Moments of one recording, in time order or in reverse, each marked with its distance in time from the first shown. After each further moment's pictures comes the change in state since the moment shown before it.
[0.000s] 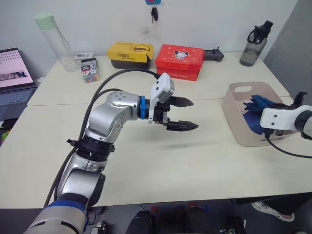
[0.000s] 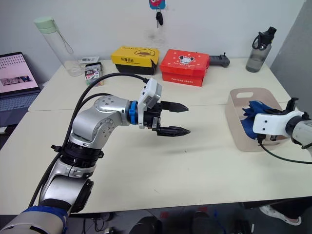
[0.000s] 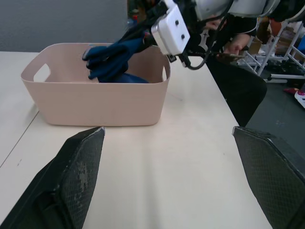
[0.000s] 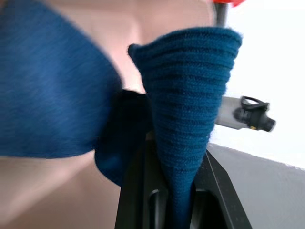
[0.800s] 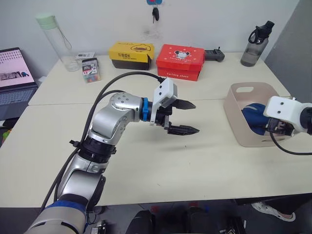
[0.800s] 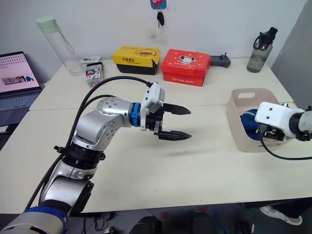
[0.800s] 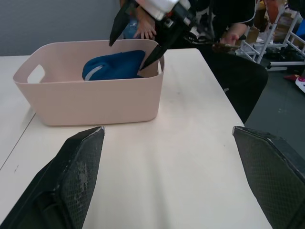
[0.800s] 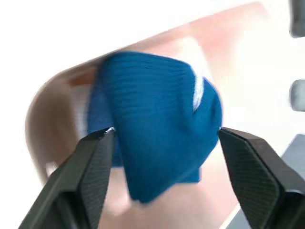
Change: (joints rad) left arm 0.013 0.005 -0.038 0.007 0.031 -0.078 -0.024; right arm -0.106 -0.010 -0.136 -0.181 0.313 0.512 0.542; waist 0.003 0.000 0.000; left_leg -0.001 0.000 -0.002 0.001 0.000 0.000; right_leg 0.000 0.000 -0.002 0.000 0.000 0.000
